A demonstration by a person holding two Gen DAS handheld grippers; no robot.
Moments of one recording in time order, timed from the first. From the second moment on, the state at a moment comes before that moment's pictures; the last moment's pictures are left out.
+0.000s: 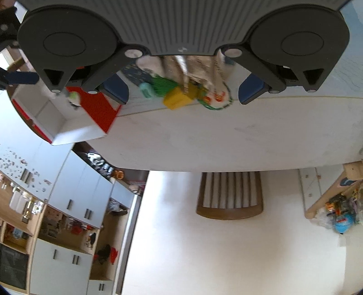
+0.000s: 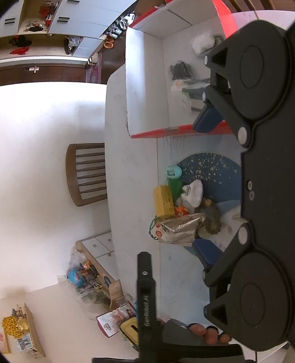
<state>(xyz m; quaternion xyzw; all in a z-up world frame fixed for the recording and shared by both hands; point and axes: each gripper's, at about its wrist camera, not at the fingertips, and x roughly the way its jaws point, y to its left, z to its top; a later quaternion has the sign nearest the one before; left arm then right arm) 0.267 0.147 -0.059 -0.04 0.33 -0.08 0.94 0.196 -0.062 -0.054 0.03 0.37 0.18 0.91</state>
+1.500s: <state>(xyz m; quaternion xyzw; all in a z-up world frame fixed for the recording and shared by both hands) 0.330 0.149 -0.171 -0.05 0.44 -0.08 0.89 0.248 0.065 -0.158 -0.10 0.45 0.30 0.84</state>
